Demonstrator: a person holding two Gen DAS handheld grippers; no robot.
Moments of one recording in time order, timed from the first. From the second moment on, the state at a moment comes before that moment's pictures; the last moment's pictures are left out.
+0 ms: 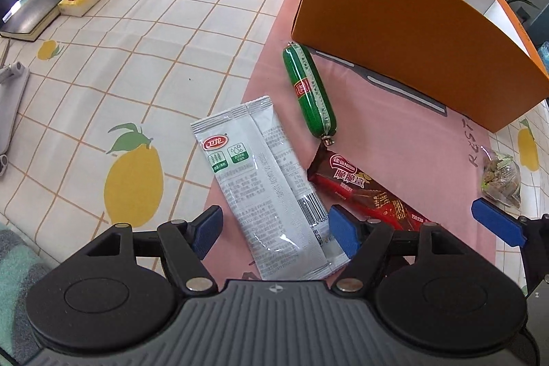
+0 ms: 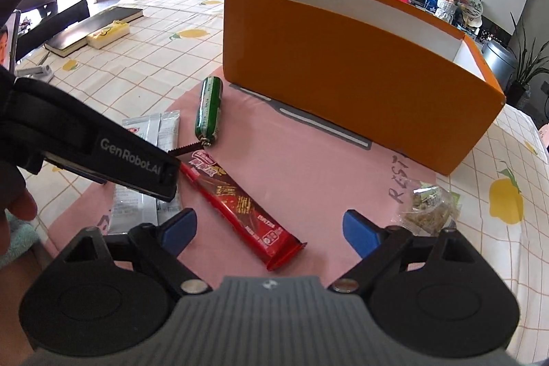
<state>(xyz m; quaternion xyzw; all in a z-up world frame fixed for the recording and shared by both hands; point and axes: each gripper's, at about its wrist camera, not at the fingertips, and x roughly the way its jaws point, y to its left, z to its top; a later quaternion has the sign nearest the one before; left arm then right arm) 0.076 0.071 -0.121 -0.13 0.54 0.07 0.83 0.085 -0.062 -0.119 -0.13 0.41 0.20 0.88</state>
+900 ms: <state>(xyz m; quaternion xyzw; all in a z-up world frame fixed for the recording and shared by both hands) 0.083 0.016 -0.126 0.04 0.50 -0.08 0.86 0.080 -0.116 -0.124 0.05 0.52 0.18 0.84</state>
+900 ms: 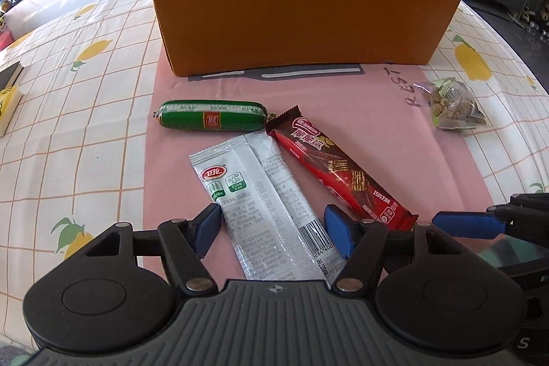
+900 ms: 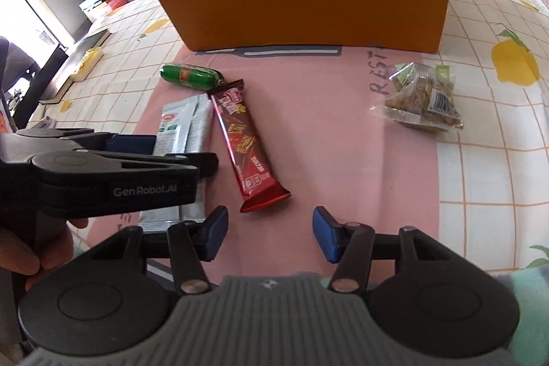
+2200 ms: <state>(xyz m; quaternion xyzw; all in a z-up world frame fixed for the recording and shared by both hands) 0.092 0.050 -0.120 -0.03 0.51 0.00 0.86 0.105 -0.053 -0.132 -0.10 0.44 0.21 0.87</state>
